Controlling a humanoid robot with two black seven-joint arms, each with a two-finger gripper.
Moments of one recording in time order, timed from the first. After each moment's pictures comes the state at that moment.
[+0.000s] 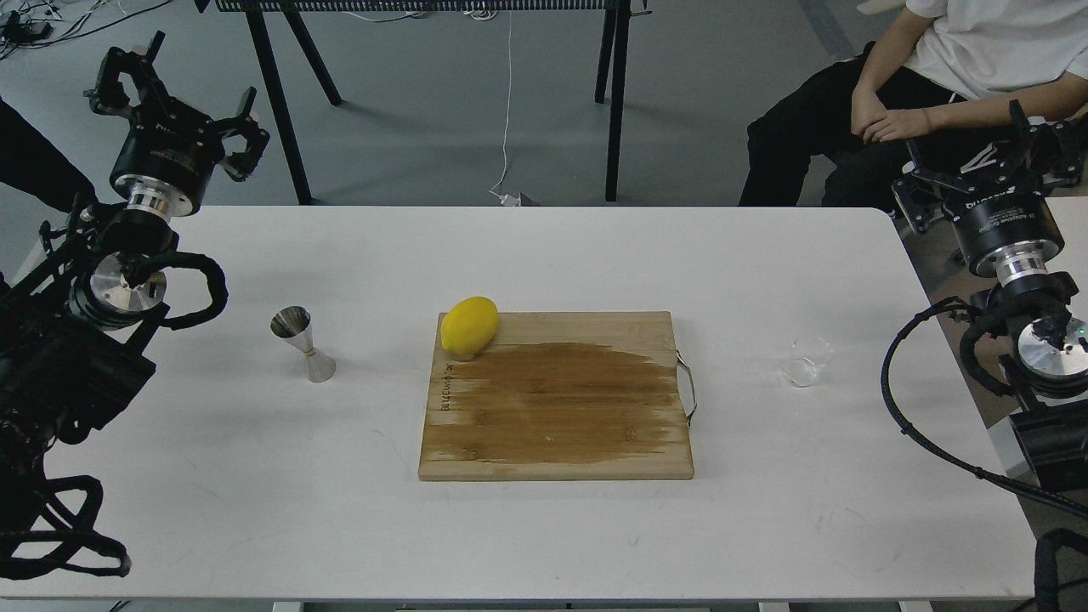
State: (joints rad) left arm -0.81 0.36 -0.93 -0.49 -0.05 -0.49 -0.33; right arm 0.56 -0.35 1.32 0.67 0.06 0.49 0.09
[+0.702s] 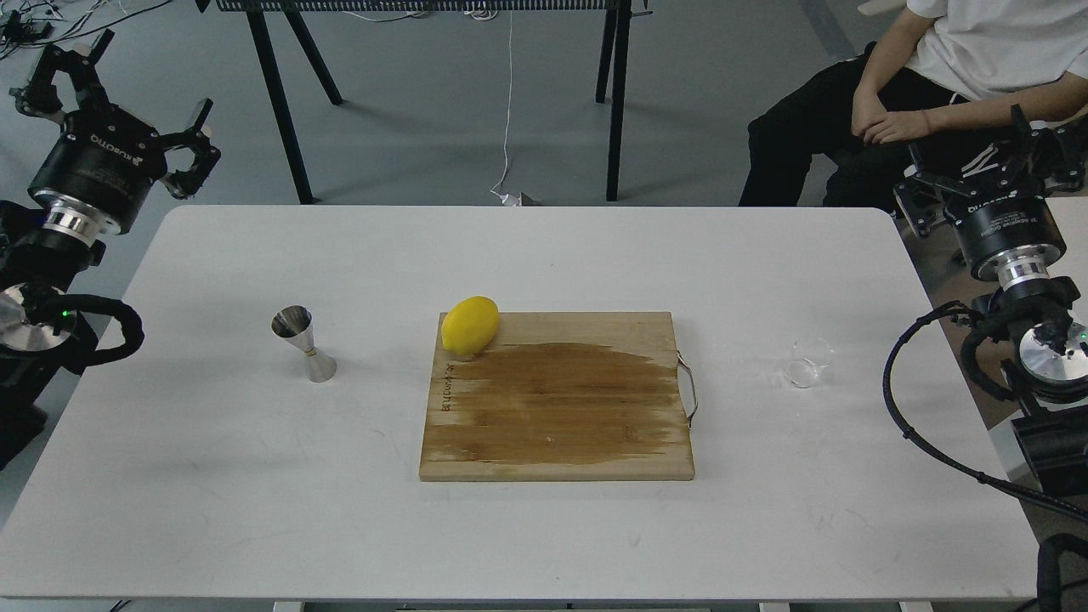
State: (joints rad) left arm -0.51 0.74 -0.91 -1.11 0.13 -0.48 -0.33; right arm 0.55 -0.38 1.33 0.67 0.06 0.49 0.09
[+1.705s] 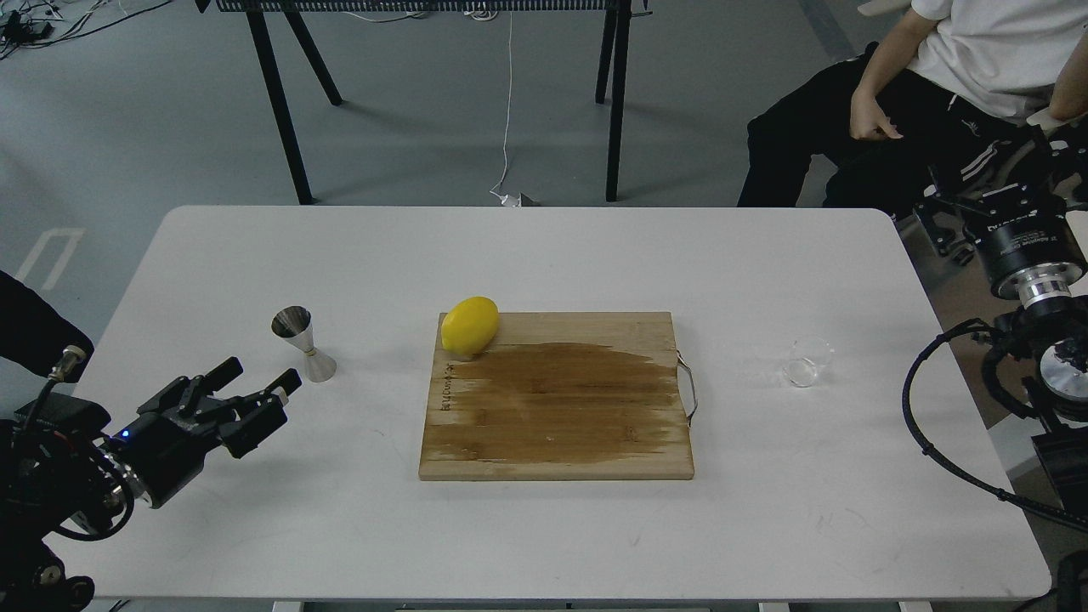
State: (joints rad) left arm -0.09 0.77 -0.72 -1.23 1.86 0.41 -0.33; right arm 0.51 -0.39 1.33 0.67 0.06 0.49 0.09
